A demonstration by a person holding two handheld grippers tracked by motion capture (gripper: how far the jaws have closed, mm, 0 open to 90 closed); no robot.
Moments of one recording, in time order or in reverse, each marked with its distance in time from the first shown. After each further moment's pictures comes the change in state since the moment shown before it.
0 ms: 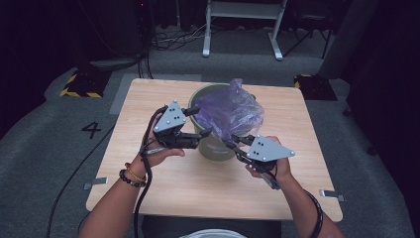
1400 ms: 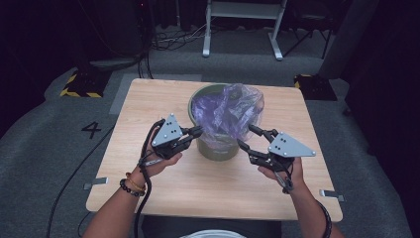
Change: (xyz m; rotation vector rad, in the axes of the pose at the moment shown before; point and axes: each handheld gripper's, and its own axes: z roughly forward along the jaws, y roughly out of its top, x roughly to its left) left arm -0.005 -0.041 -0.002 0.029 0.021 0.008; right arm -0.020 -0.026 -0.025 -0.015 -0.133 0.179
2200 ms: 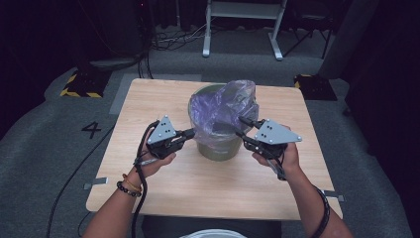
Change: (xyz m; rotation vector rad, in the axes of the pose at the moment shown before) left arm 0.017 -0.028 0.002 0.050 -0.007 -0.048; right arm -0.006 0.028 0.024 0.090 -0.012 -0.134
